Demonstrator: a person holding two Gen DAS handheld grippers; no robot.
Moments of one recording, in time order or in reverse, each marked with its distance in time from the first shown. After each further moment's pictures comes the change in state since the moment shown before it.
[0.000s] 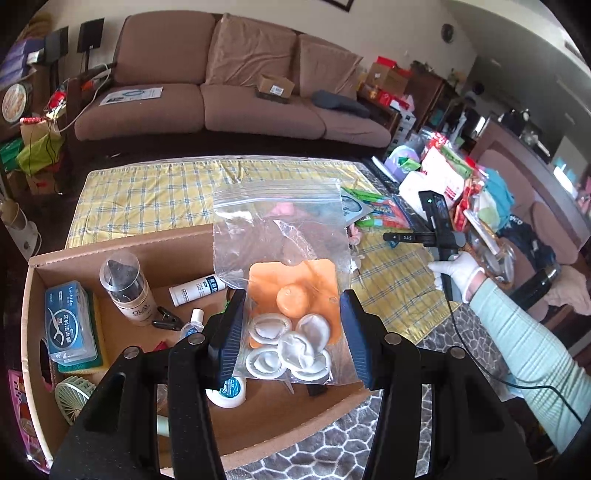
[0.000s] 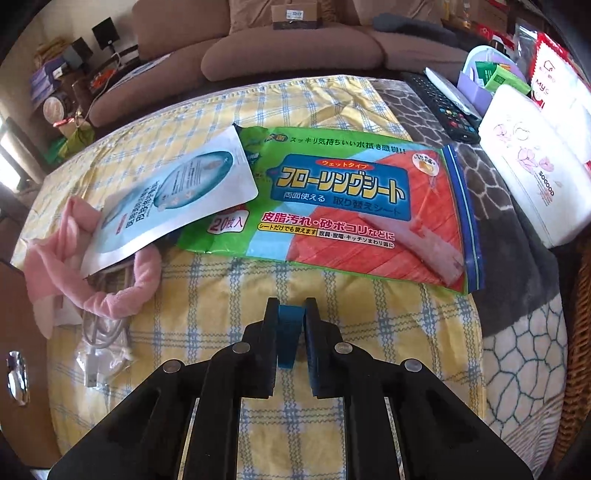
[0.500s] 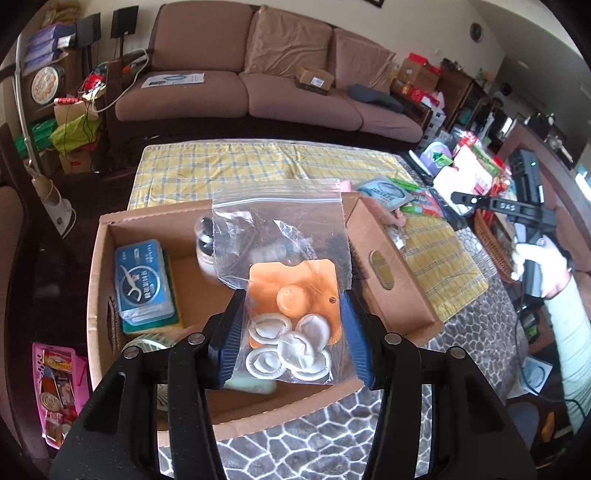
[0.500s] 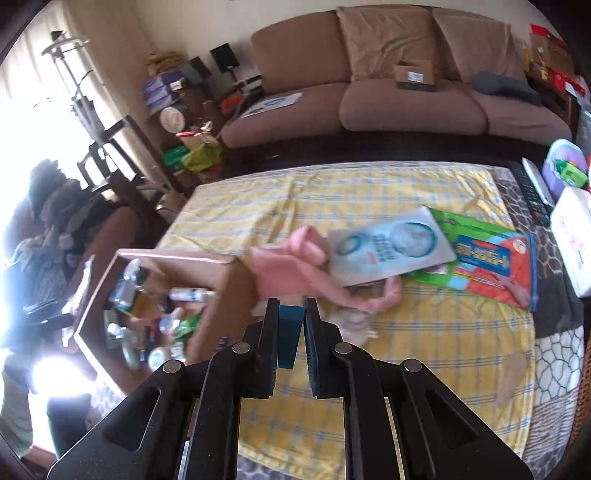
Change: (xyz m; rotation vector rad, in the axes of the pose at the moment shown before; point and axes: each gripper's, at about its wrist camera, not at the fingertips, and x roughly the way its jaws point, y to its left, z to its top) left arm -0.046 0.070 -0.031 -0.054 0.046 0.110; right arm -0.156 0.148 -0.015 -0.186 -0.131 0.381
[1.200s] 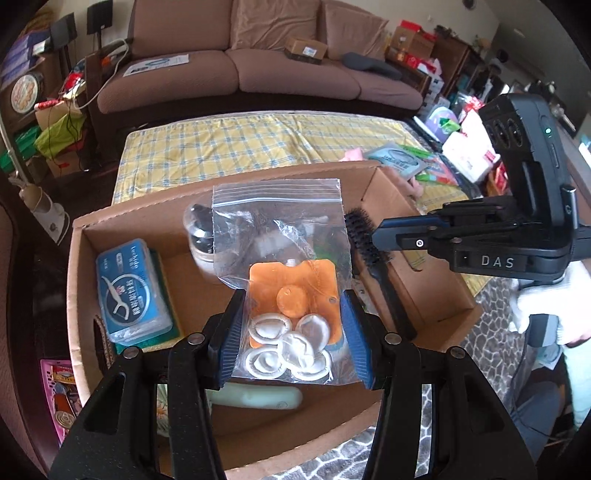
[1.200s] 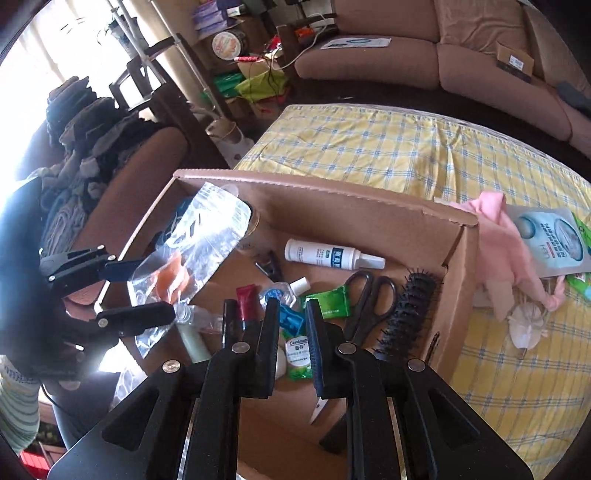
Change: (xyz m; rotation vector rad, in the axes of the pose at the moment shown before) left arm 0.058 0.002 0.012 0.101 0.105 0.002; right arm 0.123 0.168 -0.019 -0.127 0.209 0.064
